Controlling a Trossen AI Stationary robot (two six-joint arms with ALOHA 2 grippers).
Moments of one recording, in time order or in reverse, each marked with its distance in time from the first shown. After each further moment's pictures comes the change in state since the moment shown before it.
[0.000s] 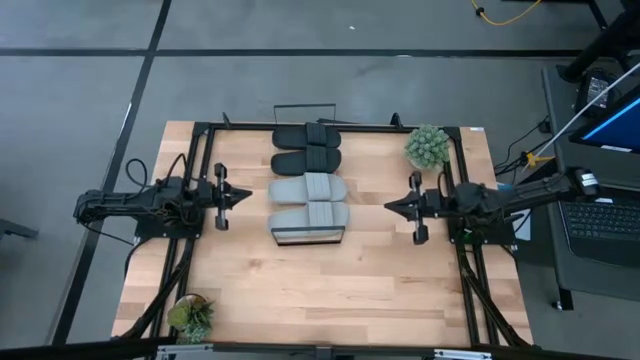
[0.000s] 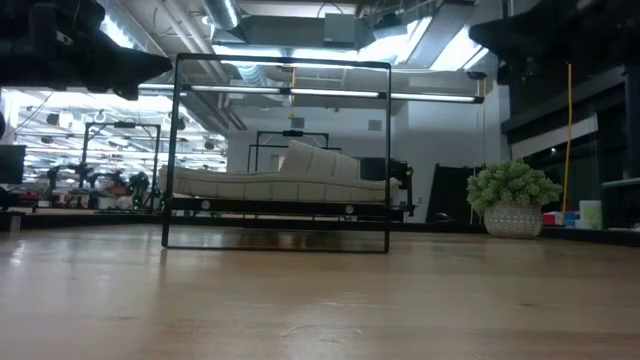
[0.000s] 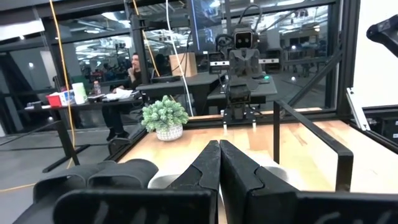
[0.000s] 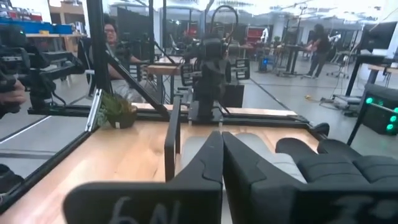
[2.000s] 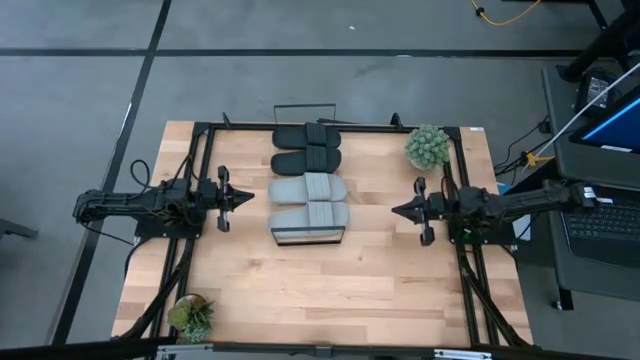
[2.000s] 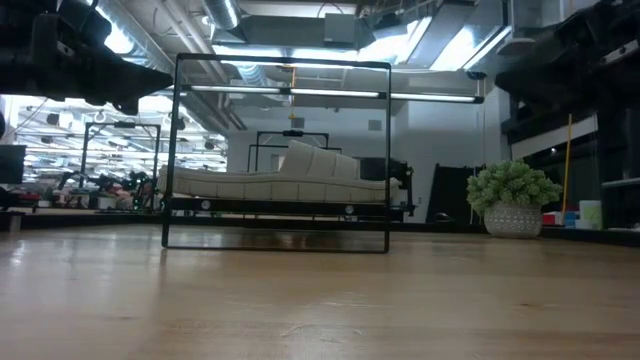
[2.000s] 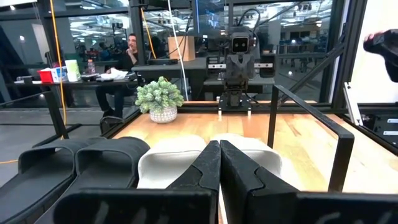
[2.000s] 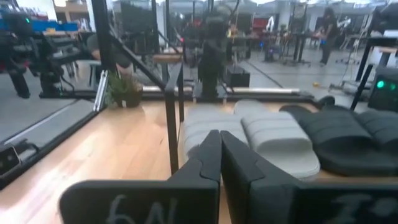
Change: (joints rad) left arm -0.002 0.011 -0.025 -0.024 -0.004 -0.082; right arm -0.075 -0.249 -0.211 -0.074 -0.099 0.053
